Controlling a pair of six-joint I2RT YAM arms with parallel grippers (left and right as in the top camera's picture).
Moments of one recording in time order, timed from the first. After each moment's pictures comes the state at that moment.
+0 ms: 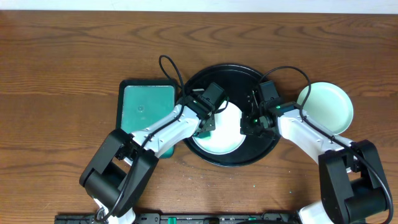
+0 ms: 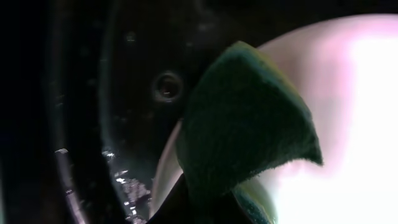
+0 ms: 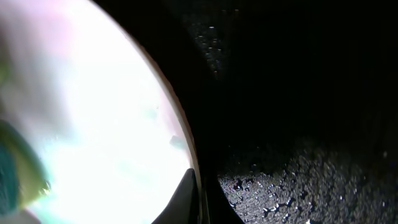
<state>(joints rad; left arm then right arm) -0.68 1.86 1.16 -0.66 -0.17 -0.76 0.33 1.70 0.89 -0.50 -0.21 0.44</state>
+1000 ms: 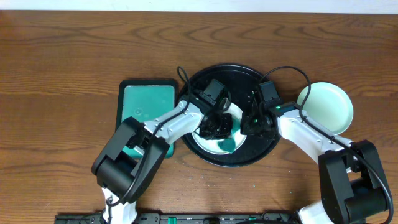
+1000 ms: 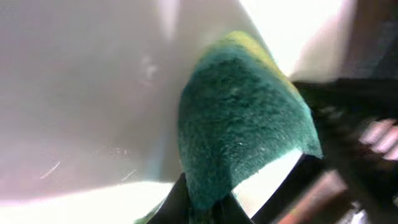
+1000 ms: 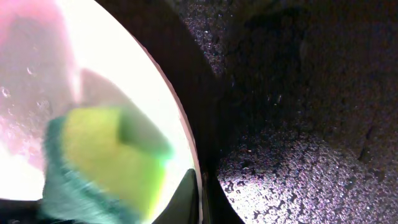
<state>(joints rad) -0.66 1.96 1.19 -0.56 0.48 -0.69 0.34 1.70 0.89 -0.51 -0.19 0.44</state>
